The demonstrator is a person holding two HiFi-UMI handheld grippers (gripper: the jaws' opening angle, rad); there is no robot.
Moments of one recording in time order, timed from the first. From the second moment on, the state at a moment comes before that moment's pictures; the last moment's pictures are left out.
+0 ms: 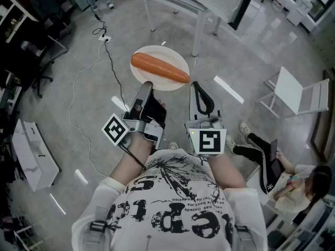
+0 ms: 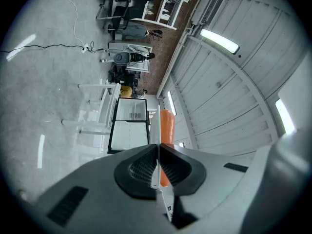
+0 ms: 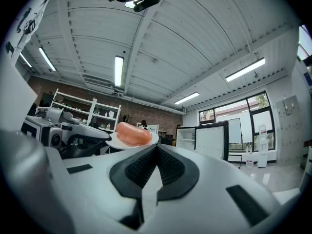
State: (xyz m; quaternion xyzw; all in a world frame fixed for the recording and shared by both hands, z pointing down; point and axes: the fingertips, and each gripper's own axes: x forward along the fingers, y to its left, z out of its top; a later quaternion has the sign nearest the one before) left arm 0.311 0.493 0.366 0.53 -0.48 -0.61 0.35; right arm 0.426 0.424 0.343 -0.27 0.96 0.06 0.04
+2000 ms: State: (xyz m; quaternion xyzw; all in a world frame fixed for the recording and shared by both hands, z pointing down) left arm 0.000 0.444 0.342 0.57 -0.46 -0.58 0.37; right arm 0.131 0.374 0.335 -0.33 0.94 0.05 0.01
